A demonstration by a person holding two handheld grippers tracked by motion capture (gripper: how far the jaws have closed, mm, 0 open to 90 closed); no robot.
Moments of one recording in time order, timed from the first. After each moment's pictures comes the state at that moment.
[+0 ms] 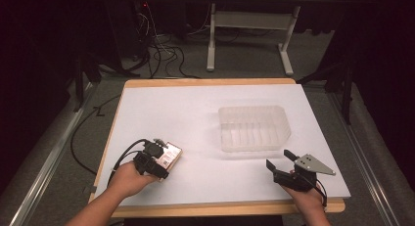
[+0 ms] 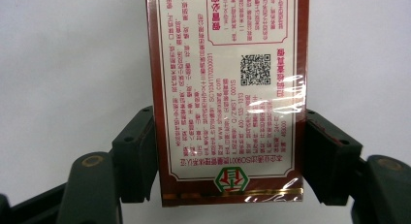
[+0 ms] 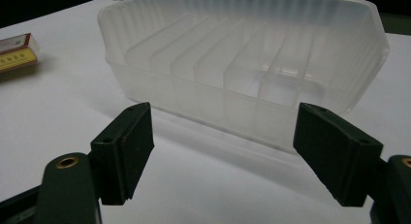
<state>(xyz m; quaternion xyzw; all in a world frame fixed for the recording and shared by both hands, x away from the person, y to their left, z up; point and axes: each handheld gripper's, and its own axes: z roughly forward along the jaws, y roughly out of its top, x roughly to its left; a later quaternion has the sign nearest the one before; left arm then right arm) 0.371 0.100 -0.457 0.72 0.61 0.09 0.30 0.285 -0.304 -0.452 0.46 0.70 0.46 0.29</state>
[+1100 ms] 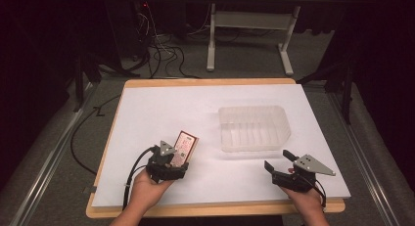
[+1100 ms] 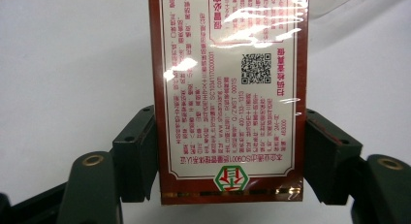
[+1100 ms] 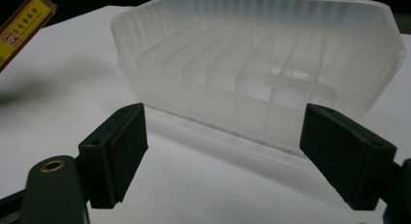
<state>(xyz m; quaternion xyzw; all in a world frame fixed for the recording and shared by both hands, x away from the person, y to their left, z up) 0.344 0.064 -0.448 0.62 0.56 0.14 0.53 0.283 -0.302 -0.451 0.46 0.70 0.48 0.28</state>
